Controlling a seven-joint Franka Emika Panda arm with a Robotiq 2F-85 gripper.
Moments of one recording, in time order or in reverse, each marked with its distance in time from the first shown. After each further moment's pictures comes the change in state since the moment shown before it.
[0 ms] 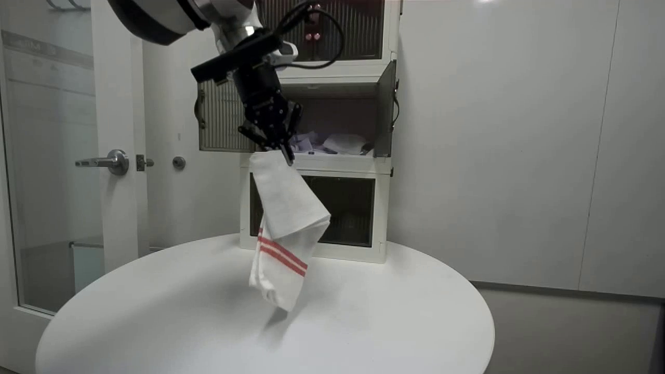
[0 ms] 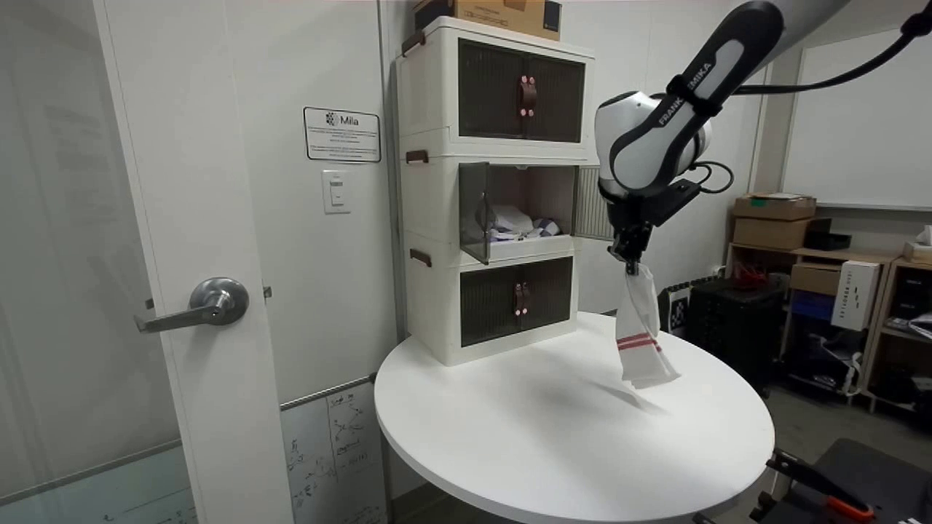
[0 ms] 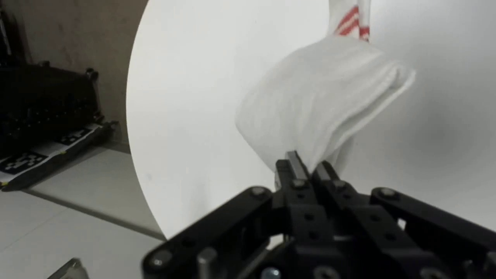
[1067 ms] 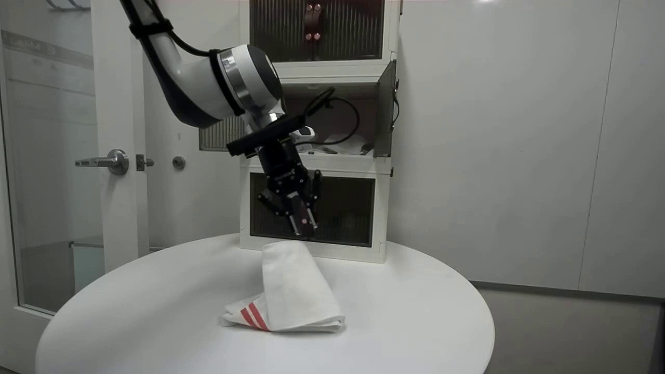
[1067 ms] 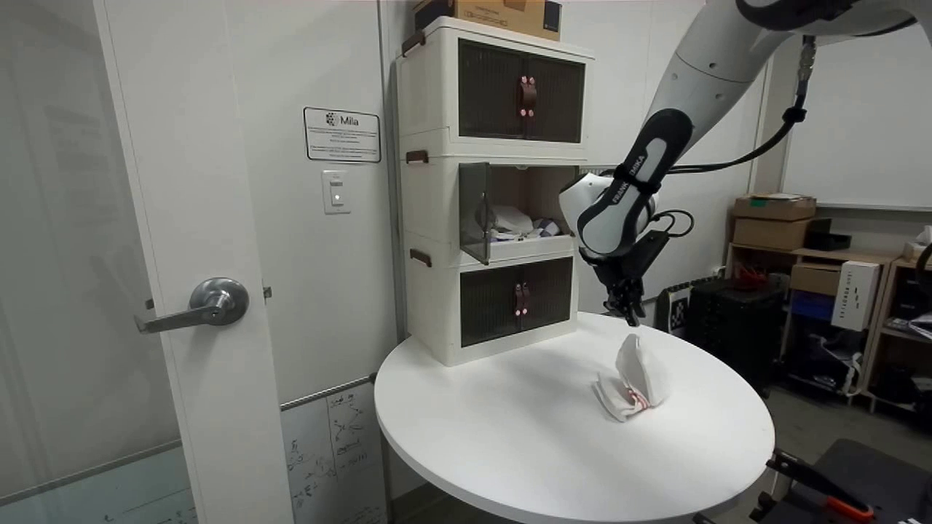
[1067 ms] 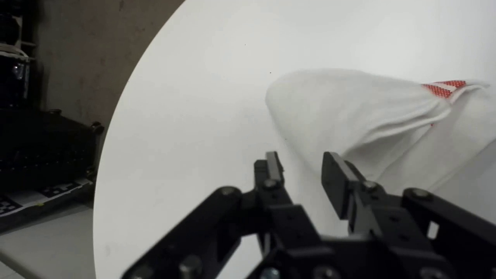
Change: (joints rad) arm 0.047 0.403 -0.047 0.263 -0.076 -0.149 -0.006
